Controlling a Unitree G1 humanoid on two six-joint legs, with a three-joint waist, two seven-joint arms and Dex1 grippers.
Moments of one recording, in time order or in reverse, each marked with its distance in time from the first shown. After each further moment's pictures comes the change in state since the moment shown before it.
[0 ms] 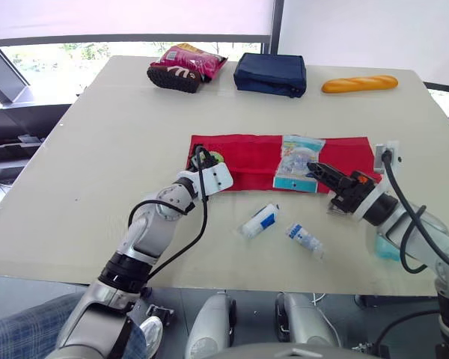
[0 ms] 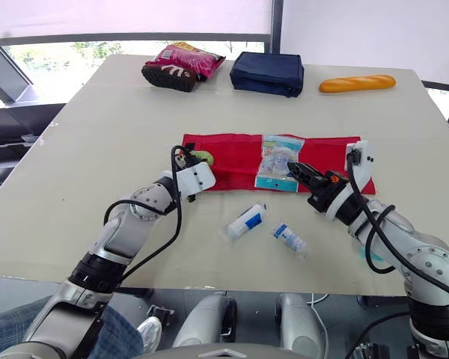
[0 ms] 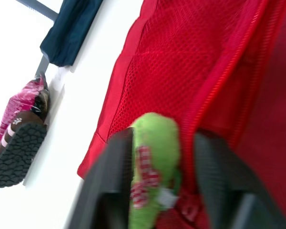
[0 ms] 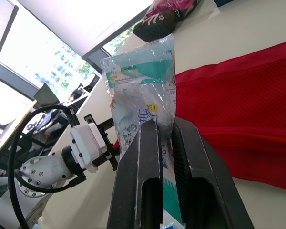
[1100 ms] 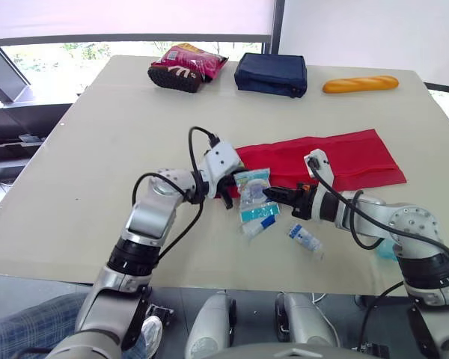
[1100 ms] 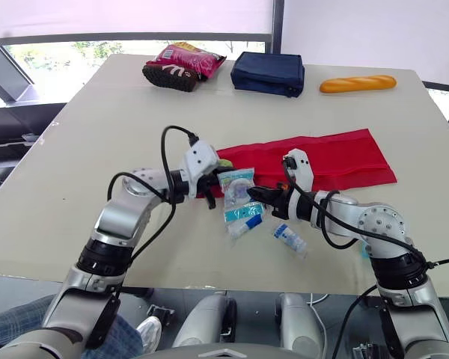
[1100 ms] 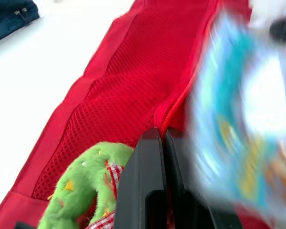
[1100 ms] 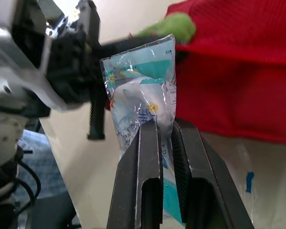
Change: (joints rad) left arm -0.161 -0.086 0.133 -0.015 -0.553 0.307 -0.436; right arm -0.305 0.073 0.249 0.340 0.035 0.332 -0.045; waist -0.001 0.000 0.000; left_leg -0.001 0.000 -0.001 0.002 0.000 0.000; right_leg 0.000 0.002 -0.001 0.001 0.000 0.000
